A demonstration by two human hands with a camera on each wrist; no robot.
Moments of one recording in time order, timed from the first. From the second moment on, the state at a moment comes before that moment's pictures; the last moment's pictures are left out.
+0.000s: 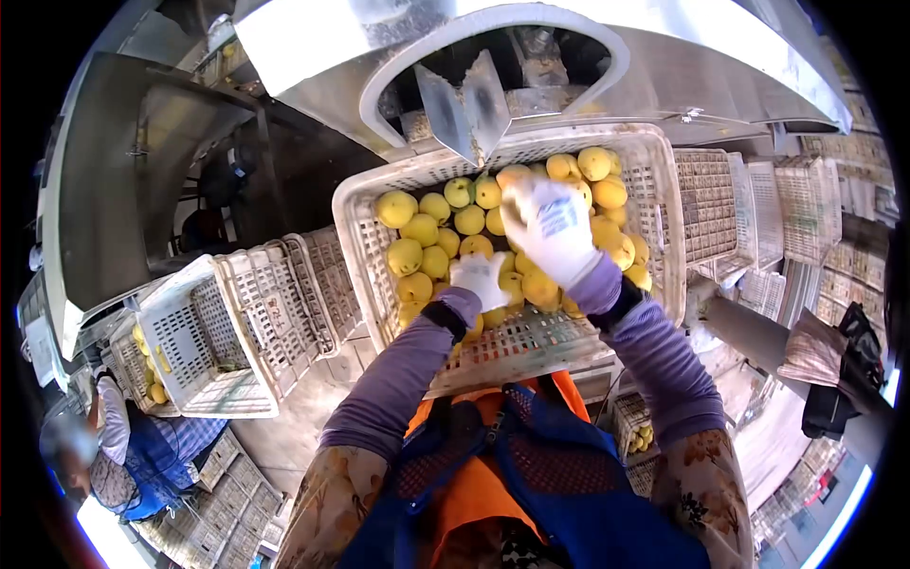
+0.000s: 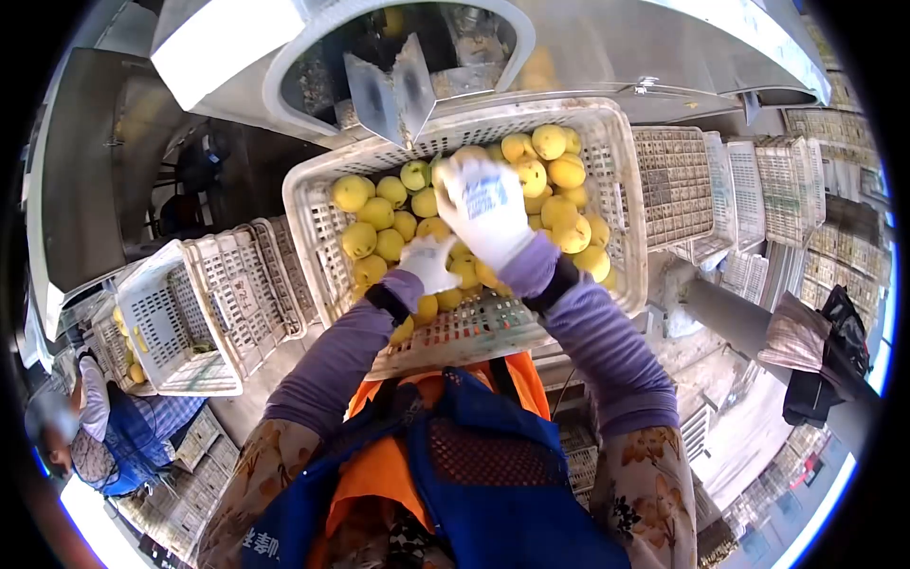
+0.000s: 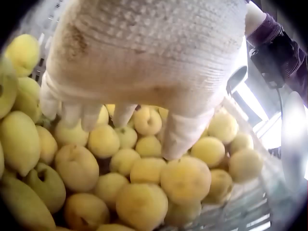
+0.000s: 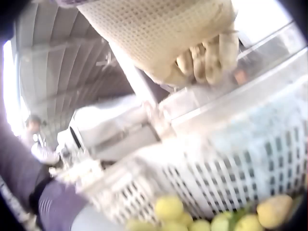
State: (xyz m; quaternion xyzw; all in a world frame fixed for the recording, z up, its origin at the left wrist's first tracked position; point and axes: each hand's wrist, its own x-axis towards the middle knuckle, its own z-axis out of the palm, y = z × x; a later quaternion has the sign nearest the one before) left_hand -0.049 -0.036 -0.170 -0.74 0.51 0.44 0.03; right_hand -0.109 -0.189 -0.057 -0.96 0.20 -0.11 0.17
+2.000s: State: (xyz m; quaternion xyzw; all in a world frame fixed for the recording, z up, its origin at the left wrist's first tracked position) left_hand -0.019 -0.056 -0.109 -0.89 0.32 0.28 -0.19; right_hand -0.062 -0.211 0.001 -0.84 0.26 -0.40 0.26
